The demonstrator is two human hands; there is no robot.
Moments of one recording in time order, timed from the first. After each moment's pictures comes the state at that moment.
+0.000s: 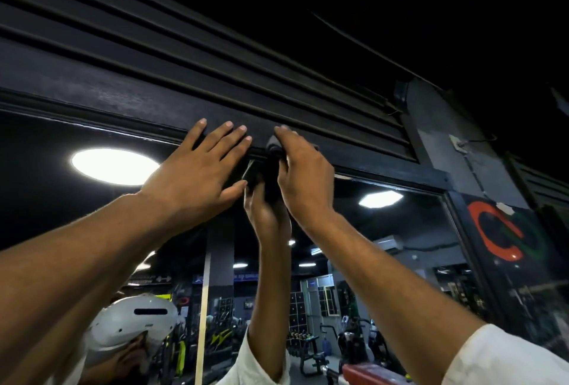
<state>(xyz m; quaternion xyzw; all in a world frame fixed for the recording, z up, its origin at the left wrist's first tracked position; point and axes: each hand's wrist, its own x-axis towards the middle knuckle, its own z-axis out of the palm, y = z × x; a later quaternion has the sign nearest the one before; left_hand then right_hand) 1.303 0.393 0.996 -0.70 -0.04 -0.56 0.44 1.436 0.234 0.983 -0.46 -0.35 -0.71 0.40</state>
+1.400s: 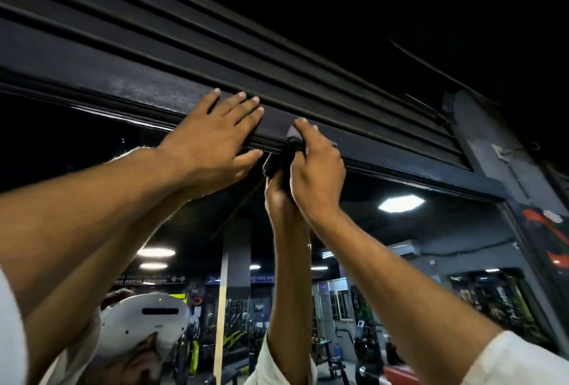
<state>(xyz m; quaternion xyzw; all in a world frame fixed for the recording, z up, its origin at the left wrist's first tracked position) 1.137 0.491 1.032 -0.70 -0.07 -0.55 0.45 1.285 0.364 0.984 -0.43 -0.34 -0.66 0.52</state>
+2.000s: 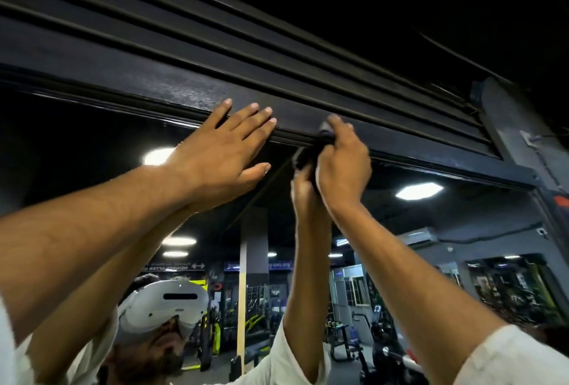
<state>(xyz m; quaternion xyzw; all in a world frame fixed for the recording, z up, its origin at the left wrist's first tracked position) 1.064 0.539 0.998 -0.72 -0.04 -0.53 0.45 1.237 0.398 0.981 -0.43 -0.28 -0.63 0.58</state>
